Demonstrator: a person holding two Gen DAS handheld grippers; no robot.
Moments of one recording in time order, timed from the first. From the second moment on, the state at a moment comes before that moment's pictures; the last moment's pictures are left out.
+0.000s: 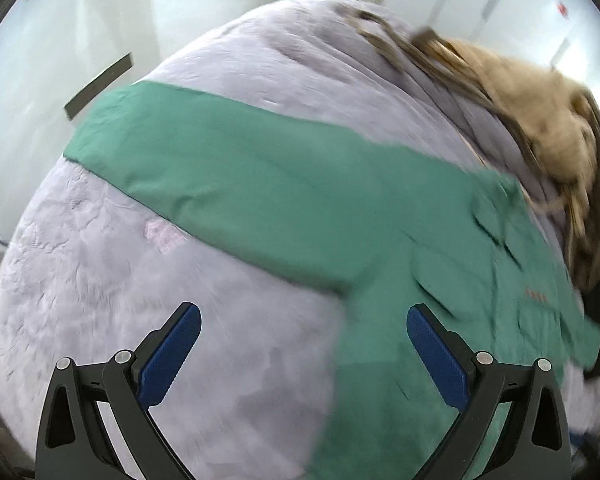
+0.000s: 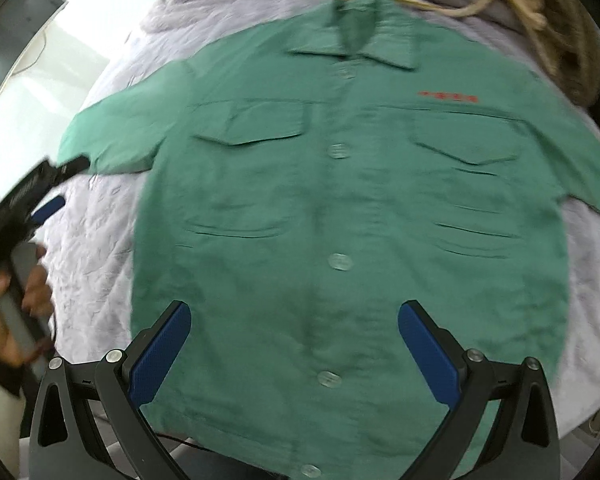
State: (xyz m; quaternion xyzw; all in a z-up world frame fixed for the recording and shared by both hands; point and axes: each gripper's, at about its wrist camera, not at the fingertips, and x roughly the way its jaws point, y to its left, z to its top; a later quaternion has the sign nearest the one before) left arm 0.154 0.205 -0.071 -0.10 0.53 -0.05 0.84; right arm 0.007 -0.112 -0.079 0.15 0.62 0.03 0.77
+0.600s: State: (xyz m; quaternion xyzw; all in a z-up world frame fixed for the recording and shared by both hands) left arm 0.285 0.322 -0.147 -0.25 0.44 -0.02 0.86; right arm 0.049 -0.044 -0.126 0.16 0.65 0.06 0.74
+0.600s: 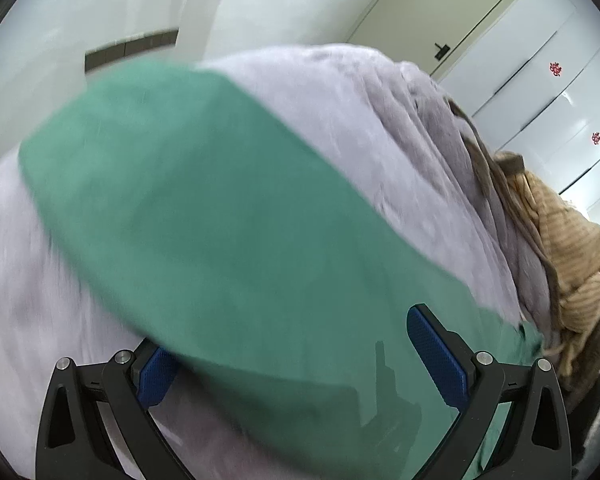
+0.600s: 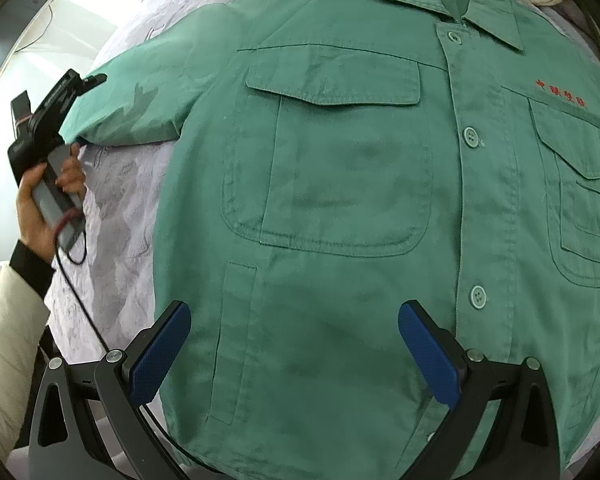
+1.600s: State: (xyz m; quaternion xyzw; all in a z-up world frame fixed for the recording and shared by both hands) left arm 0.200 -0.031 -0.056 -0.03 0.40 -0.41 0.82; right arm -0.009 -0.213 -0.112 0.27 0.58 -0.07 0.77
